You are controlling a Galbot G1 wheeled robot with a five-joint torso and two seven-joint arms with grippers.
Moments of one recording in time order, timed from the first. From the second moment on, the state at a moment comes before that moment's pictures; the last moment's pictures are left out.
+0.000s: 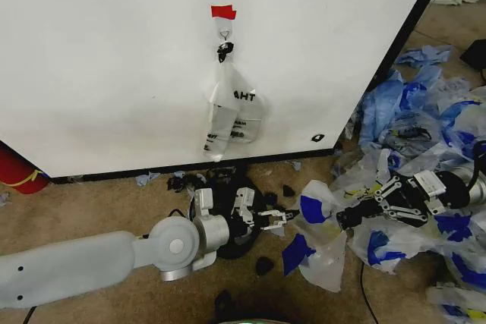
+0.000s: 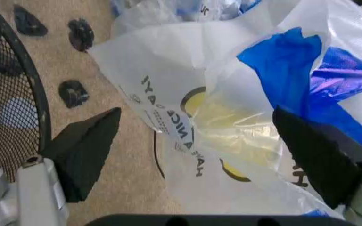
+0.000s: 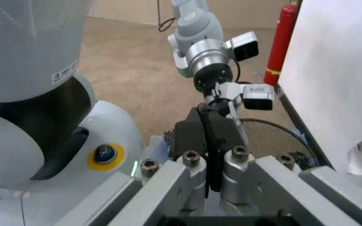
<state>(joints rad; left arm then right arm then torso) 0.16 -0.65 0.98 -2.10 -1.91 -0.02 -0.18 -0.88 0.19 0.22 1.80 1.12 0.25 -1.43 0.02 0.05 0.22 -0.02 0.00</state>
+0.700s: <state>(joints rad) 0.15 -0.68 0.94 -2.16 -1.95 -0.06 -0.17 -0.92 0.21 0.21 1.83 1.09 0.25 -1.41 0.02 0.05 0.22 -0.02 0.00</state>
